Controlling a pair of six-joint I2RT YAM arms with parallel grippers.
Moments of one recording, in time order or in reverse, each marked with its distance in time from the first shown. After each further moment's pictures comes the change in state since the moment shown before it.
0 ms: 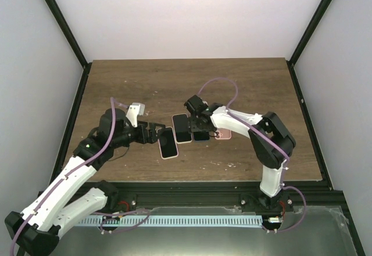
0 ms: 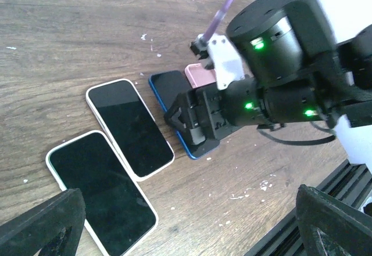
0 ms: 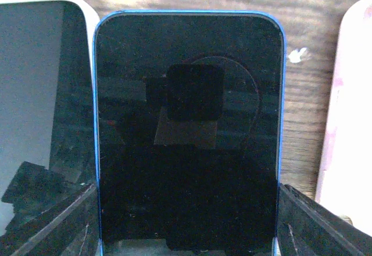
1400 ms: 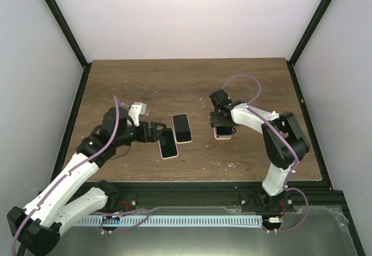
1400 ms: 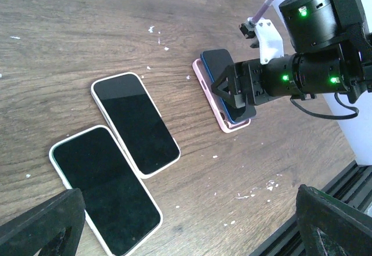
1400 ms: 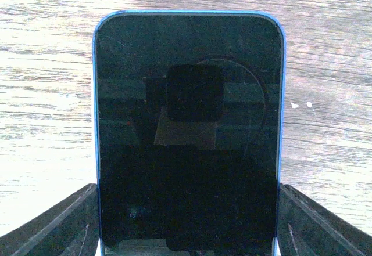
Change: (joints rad) left arm 0.003 0.046 0.000 0.006 -0.008 -0.010; right arm -0.255 -0.103 -0.144 0.063 0.057 -0.209
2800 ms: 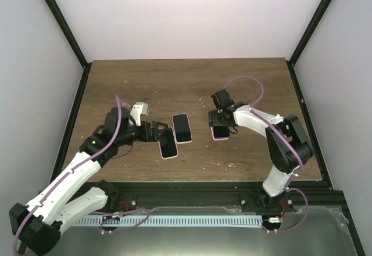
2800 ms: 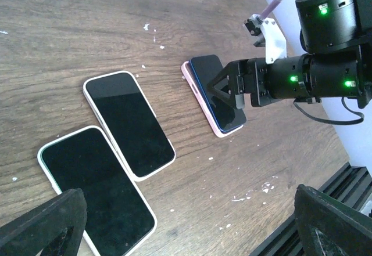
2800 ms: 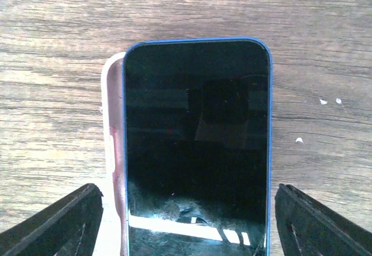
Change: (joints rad) left arm 0.000 0.017 -0.018 0.043 0.017 -0.024; right arm -0.001 -0.054 -0.033 0.053 -0.094 0.037
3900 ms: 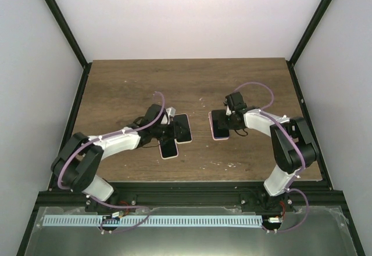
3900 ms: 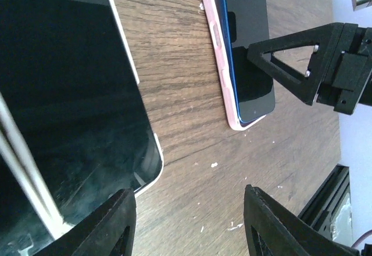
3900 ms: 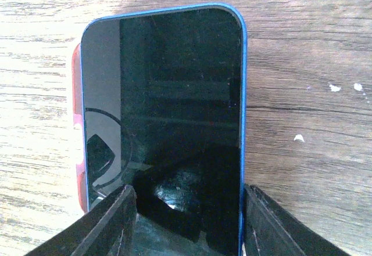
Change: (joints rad) left arm -0.085 0.644 -0.035 0.491 0.134 -0.284; right arm -0.136 -0.026 -0.138 0.142 -0.228 -0.071
